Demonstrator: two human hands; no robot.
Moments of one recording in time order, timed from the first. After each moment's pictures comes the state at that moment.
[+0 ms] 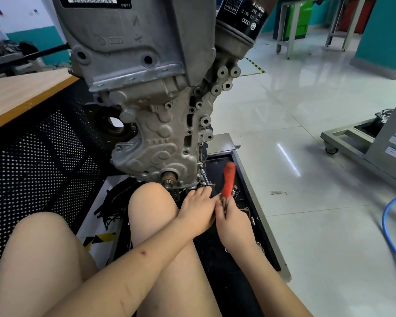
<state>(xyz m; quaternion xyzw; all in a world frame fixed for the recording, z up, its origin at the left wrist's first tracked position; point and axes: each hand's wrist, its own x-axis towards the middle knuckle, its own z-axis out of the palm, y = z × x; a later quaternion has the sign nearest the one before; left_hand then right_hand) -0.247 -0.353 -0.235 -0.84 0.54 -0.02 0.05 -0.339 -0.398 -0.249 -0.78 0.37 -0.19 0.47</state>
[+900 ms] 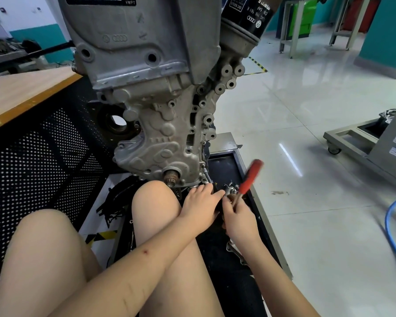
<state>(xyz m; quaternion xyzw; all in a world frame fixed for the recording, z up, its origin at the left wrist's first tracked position) -0.247 -0.355 -0.231 -0.85 0.53 -0.02 0.01 -0.339 -0.406 -0.247 -0.71 0.39 -0.20 0.55</state>
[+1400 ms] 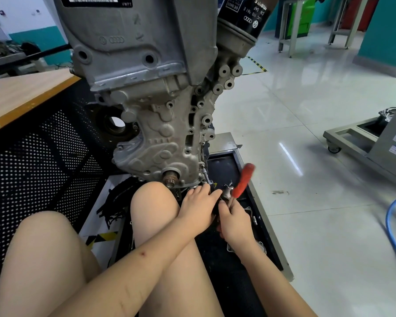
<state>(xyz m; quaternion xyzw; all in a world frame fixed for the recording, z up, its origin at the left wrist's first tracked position) -0.246 -0.353 -0.232 -0.86 0.51 -0.01 0.02 -0.333 -0.401 -0.254 -0.67 0.40 -0.19 0.59</state>
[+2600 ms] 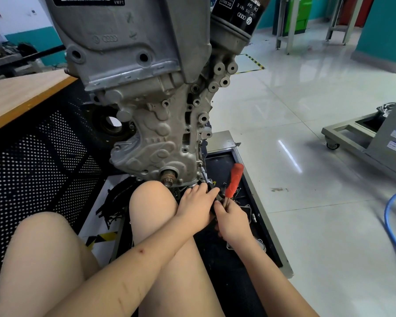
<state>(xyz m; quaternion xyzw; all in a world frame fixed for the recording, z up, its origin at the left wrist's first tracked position) -0.247 -0.355 -0.233 -0.86 0.51 -0.01 0.04 -0.335 -0.402 -0.251 -0.70 0.39 -0.16 0.57</state>
